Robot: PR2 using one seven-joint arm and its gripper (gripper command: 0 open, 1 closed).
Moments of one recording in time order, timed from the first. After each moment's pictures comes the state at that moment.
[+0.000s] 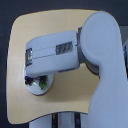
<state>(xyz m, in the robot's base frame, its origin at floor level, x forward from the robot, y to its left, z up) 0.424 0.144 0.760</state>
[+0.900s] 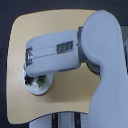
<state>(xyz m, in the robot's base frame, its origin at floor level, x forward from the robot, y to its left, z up) 0.424 0.142 0.768</state>
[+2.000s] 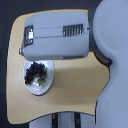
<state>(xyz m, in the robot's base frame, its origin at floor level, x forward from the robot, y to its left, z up) 0.447 0.120 0.889</state>
